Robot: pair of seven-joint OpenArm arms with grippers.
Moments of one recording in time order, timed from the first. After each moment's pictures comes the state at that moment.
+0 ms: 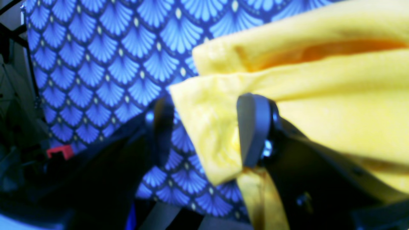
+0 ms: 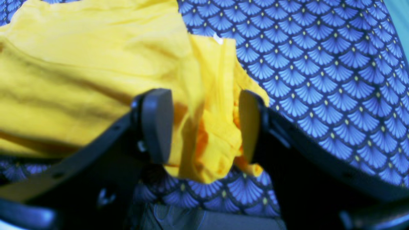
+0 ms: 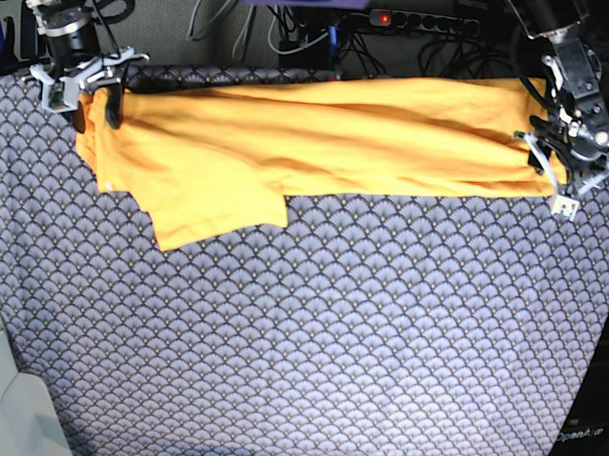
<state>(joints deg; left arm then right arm) 7.5 -11.0 -33.2 89.0 12.0 -39.4 45.4 -33.3 -3.5 37.7 104.1 1.3 40.4 -4.8</state>
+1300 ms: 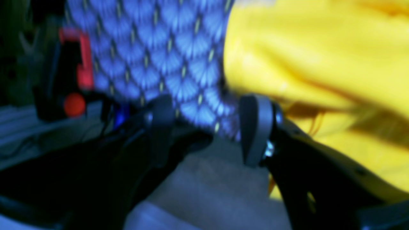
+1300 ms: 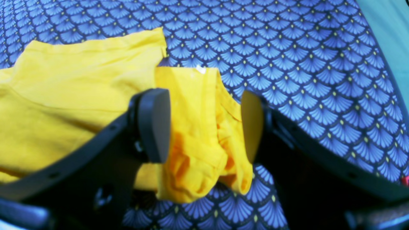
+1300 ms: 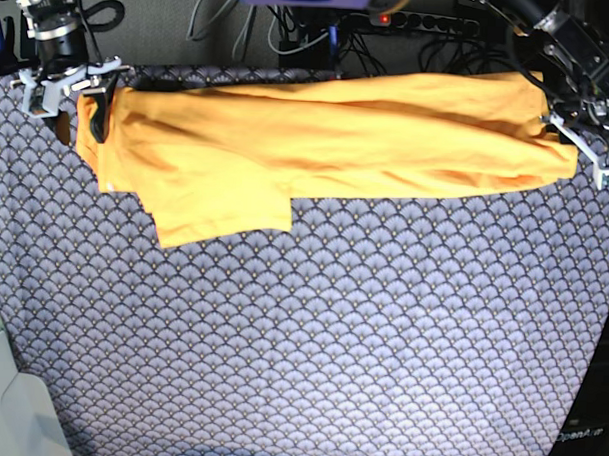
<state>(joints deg) 4.0 -1.9 -54.2 97.9 13.1 -40.7 56.8 -32.2 -3.3 39.7 105.0 5.8 40.1 -4.9</state>
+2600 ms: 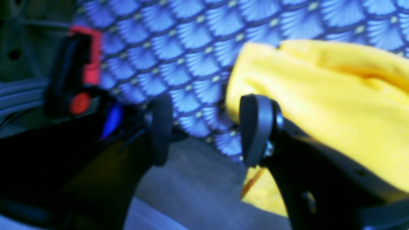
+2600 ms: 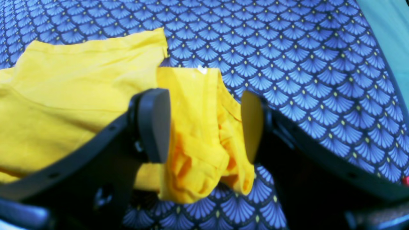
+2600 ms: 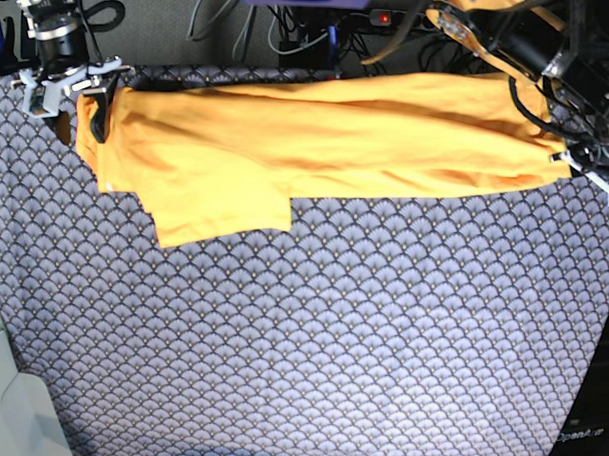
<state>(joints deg) -8.2 -0.4 -59.3 98.2 13.0 -40.5 69.5 -32.2 -3.3 39.6 105.0 5.8 40.1 -4.9</state>
